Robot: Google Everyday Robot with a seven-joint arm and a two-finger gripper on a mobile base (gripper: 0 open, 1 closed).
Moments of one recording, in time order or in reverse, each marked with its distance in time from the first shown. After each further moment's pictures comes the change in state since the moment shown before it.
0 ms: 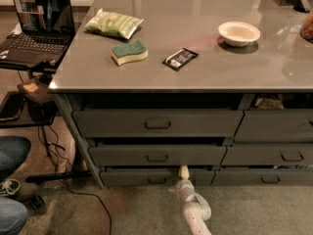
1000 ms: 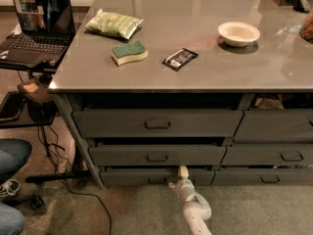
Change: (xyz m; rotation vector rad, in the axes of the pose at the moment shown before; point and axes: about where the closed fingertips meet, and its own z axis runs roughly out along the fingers) arm 0.000 0.000 0.000 0.000 0.000 0.000
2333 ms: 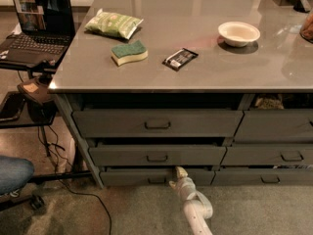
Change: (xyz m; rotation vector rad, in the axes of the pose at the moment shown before) arm -0.009 -0.020 -0.011 0.000 0.000 0.000
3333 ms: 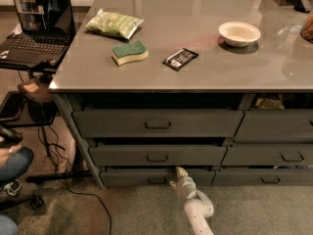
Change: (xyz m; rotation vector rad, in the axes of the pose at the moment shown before) arm 0.002 -0.002 -0.003 -0.027 0.015 -0.014
